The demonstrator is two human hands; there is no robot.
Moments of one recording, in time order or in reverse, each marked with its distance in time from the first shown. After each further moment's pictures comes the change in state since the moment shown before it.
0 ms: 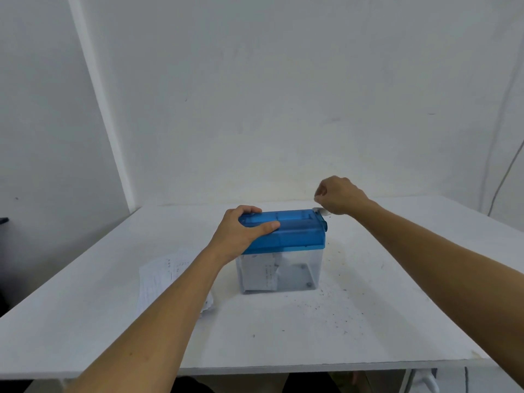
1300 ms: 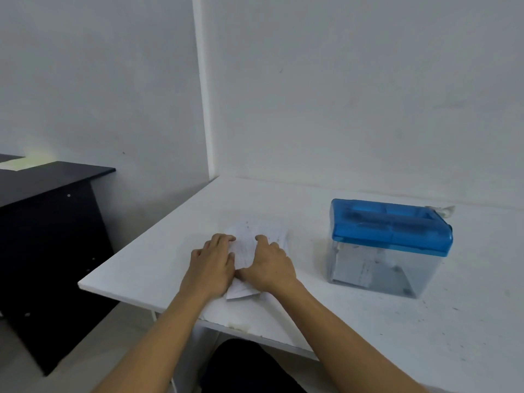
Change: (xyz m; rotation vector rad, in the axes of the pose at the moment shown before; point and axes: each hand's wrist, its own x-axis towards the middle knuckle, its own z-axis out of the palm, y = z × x) left_hand -0.089 -0.168 -0.138 0.756 0.186 -0.127; right_hand -0.131 -0.240 0.207 0.191 -0.406 -0.207
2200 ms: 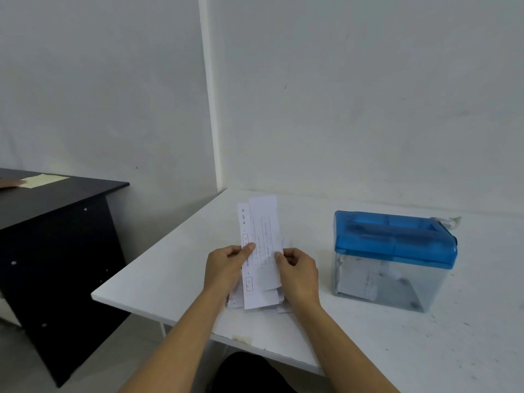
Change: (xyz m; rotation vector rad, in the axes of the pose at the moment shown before) left_hand 0.010 0.036 -0.003 -0.995 0.154 -0.414; right_hand 0.000 0.041 -0.002 0.881 0.376 0.043
